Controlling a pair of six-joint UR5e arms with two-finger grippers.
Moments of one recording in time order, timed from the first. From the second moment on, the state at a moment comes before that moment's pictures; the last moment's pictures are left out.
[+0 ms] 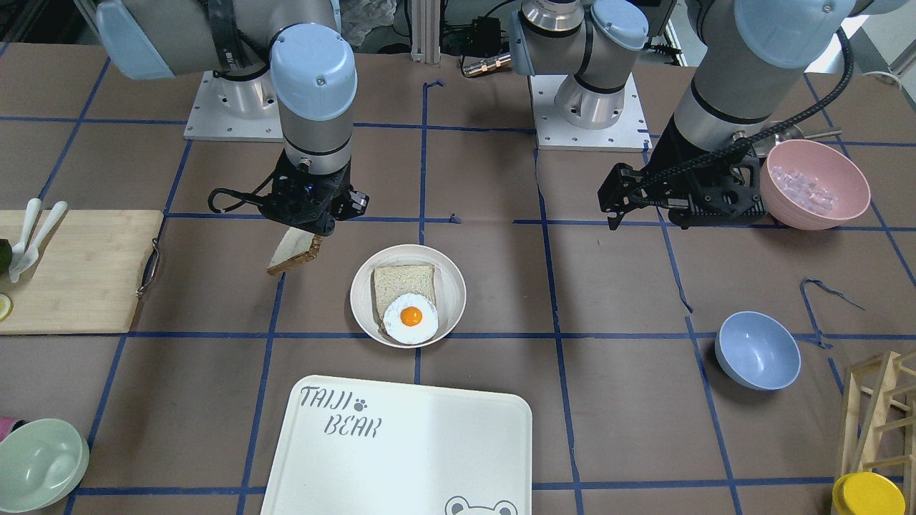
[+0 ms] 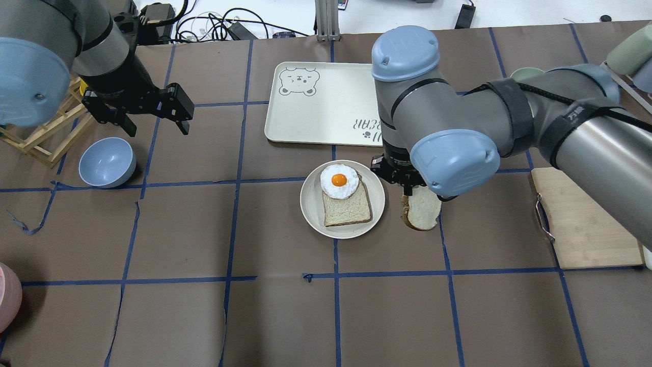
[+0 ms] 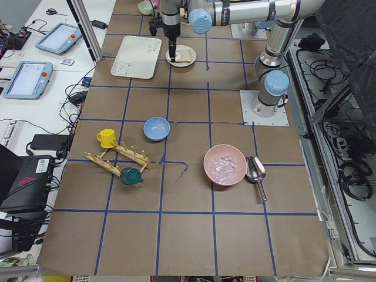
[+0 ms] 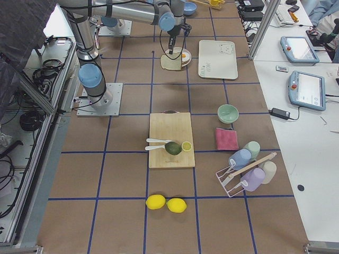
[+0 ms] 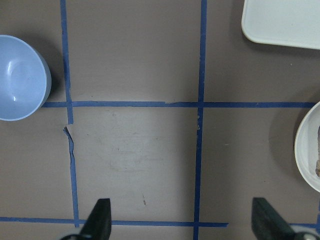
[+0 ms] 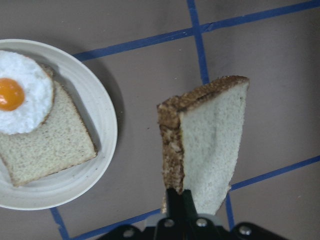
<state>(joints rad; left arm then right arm) -1.50 -1.62 -1.62 -1.49 1.60 0.06 1.86 -1.43 1.78 -1.79 -1.67 0.55</state>
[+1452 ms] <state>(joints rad) -1.50 -1.62 -1.62 -1.49 1.60 0.06 2.01 -1.21 1.72 -2.14 -1.61 0.58</state>
